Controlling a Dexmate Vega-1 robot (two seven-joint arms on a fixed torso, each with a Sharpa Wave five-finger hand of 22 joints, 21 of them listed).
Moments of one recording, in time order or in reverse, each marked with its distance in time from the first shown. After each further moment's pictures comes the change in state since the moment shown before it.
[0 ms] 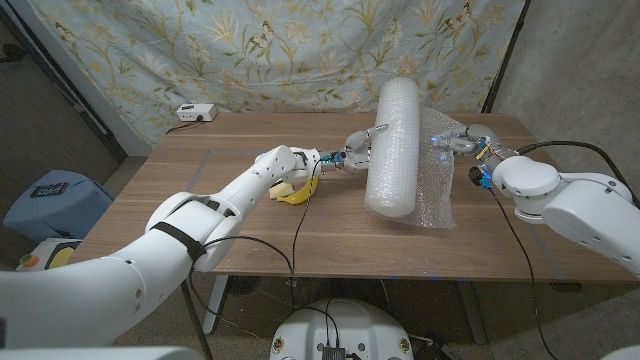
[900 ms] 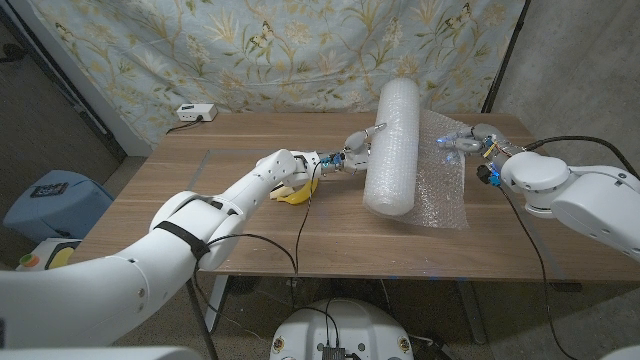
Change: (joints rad) left arm -0.013 -0.028 -0.018 0.081 0.012 -0.039 -0.078; left_hand -0.055 -0.008 0.004 -0.004 0.000 -0.109 -0.065 0.000 -0.019 -0.027 0.034 -0.048 -0.045 -0.006 0.041 -0.066 -0.009 0.000 0.000 -0.026 0.000; right arm 0.008 -0.044 0.027 0.032 0.007 -0.019 0.052; right_hand 0.020 0.001 -0.012 0.005 0.000 0.004 0.004 0.000 0.005 0.006 -0.002 -0.015 0.007 0.016 -0.005 -0.015 0.009 -0.025 0.010 0.058 -0.018
